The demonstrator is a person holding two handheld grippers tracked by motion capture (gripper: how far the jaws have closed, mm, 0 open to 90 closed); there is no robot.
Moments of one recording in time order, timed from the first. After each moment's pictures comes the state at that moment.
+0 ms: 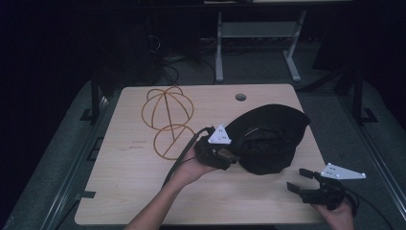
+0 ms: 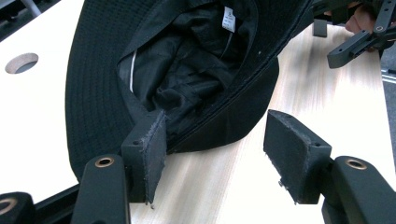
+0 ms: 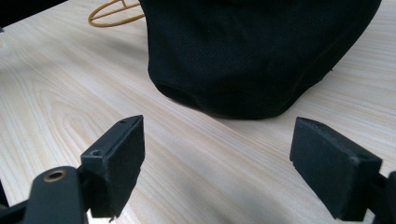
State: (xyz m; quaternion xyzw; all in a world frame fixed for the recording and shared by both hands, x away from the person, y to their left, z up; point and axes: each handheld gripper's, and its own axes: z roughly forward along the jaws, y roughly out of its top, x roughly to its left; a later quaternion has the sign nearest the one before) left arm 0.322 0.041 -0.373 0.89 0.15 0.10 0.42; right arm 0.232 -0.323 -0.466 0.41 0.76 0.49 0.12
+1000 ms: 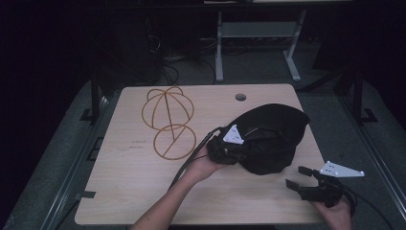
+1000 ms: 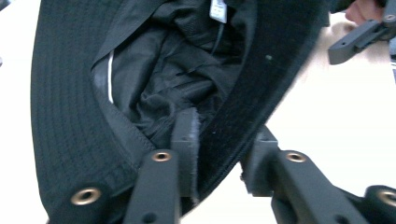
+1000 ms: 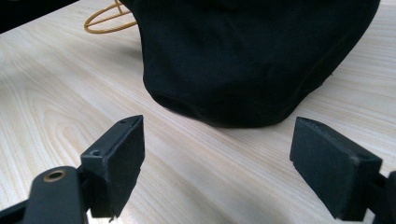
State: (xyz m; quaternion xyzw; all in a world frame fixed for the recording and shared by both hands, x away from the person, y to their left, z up) left arm 0.333 0.010 -0.386 0.90 0.13 0.08 0.40; right arm 0.238 -0.321 -0.467 0.42 0.75 0.49 0.13
